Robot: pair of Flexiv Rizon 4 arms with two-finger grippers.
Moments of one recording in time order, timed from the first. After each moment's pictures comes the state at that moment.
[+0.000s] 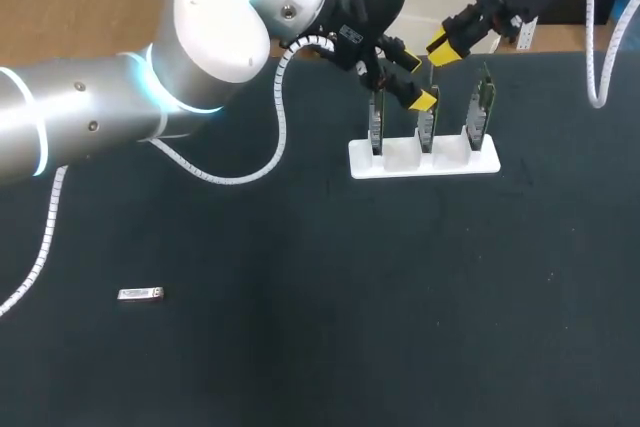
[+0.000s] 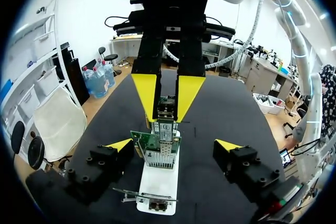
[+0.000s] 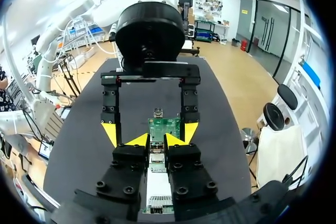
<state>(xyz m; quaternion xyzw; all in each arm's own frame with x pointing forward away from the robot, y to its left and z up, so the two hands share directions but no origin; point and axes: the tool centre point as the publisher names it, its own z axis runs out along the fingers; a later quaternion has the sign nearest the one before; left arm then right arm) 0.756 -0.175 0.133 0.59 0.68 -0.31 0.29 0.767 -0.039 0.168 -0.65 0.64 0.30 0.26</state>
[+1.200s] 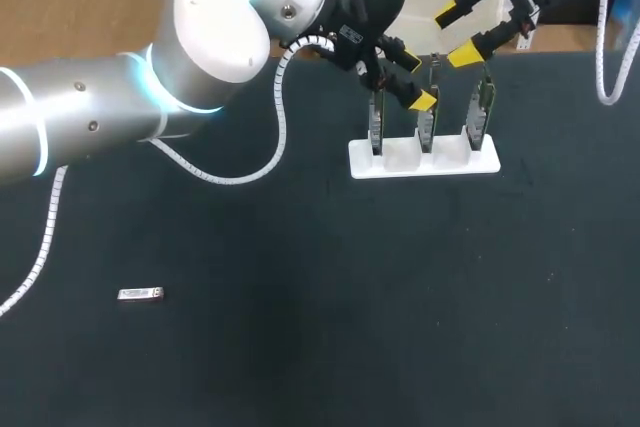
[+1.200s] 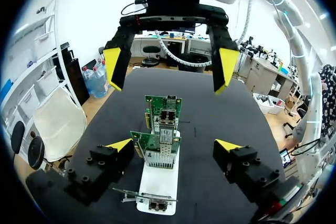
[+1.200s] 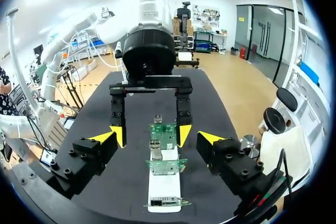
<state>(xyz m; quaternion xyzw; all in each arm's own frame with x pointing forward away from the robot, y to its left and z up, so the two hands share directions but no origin) 0.756 -0.175 0.133 0.59 0.68 -0.31 0.29 0.771 -0.054 0.191 -0.63 0.63 0.35 0.29</state>
